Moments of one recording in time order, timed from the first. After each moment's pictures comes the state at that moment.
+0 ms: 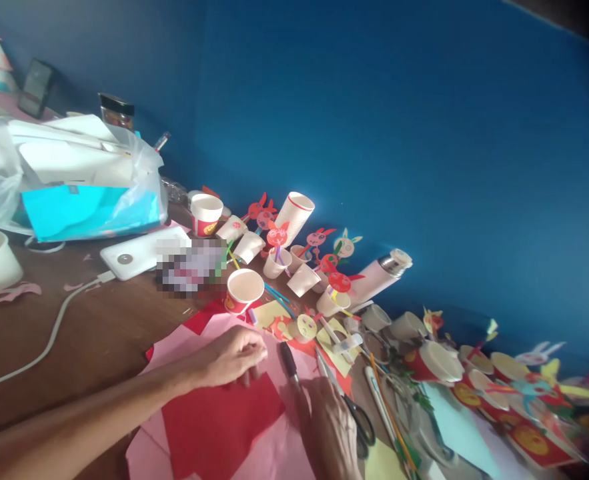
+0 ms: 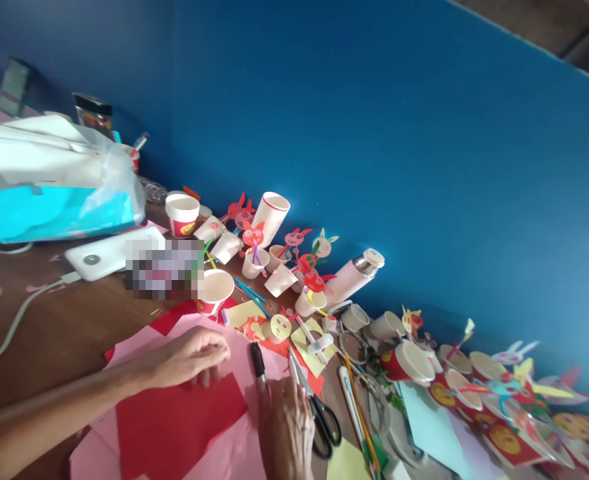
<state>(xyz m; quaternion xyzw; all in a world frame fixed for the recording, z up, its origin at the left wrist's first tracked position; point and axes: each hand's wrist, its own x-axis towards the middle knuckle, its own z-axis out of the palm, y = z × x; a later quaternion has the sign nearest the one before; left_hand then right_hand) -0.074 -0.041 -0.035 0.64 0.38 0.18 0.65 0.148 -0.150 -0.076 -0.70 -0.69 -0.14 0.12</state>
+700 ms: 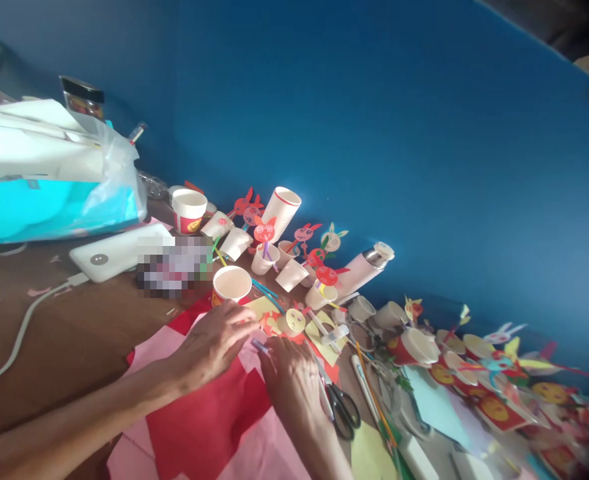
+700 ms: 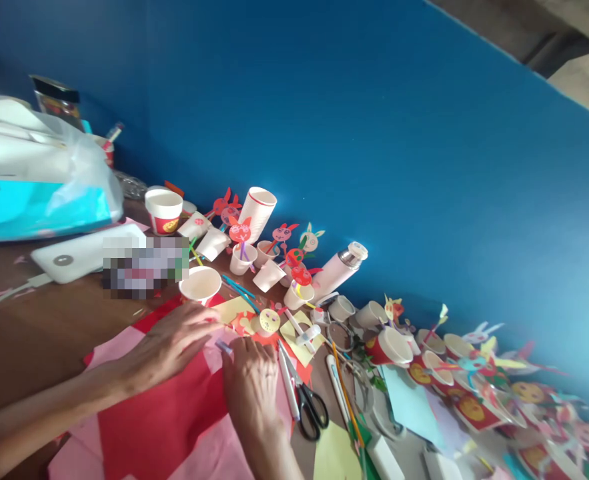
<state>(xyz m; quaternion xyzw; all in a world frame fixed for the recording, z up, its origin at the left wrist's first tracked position) -0.076 -0.034 -0.040 0.85 0.30 0.37 0.21 0.096 -0.101 -0.024 -0.65 -0.74 -0.09 0.14</state>
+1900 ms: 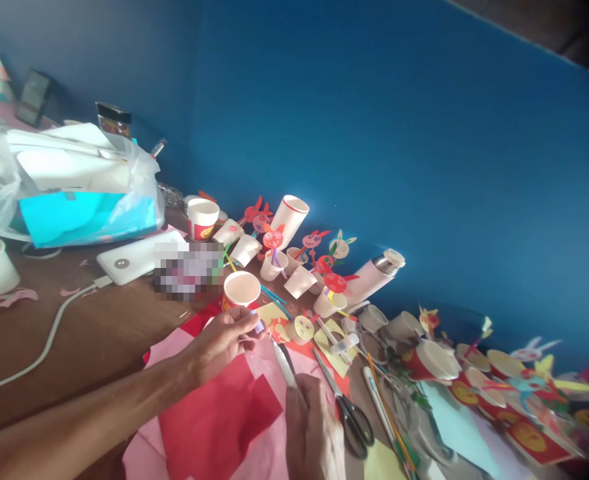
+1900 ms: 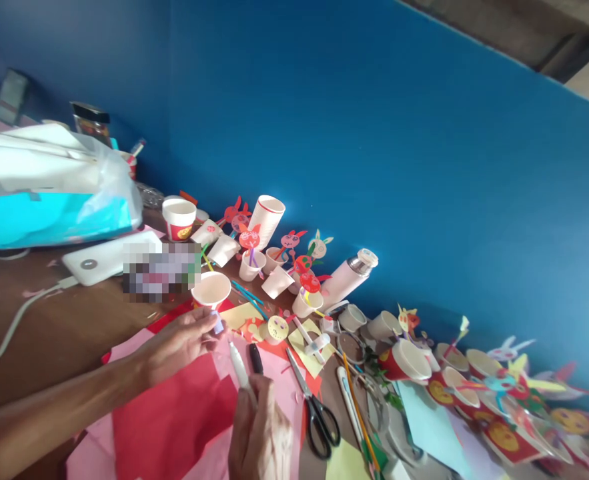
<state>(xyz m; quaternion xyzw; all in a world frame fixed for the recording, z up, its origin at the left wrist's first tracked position) -0.065 -0.031 -0.032 0.27 0.29 0.43 0.81 0.091 -0.162 -0.024 -0.68 -0.63 0.00 0.37</state>
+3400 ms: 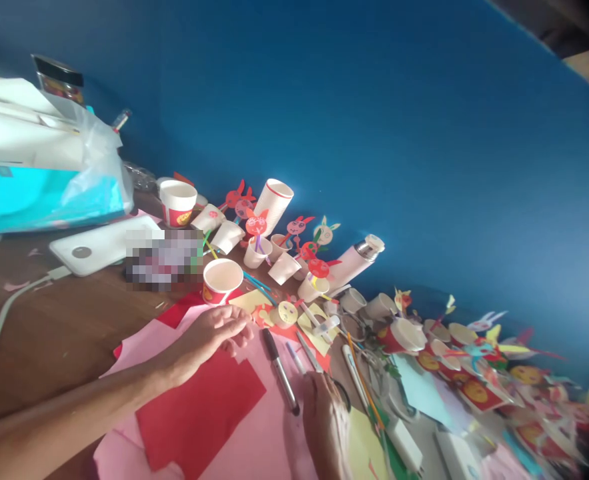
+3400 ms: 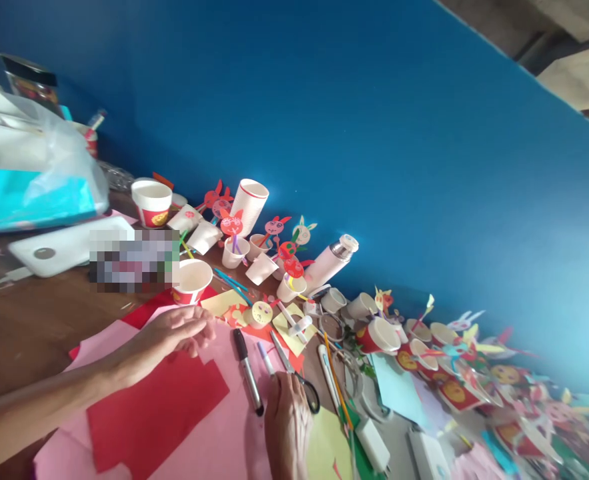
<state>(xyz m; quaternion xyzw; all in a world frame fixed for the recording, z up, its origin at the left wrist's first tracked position) -0.064 -0.040 -0.034 0.46 0.36 0.35 0.73 0.177 -0.175 -0.086 -0.77 -0.60 -0.08 0.21</state>
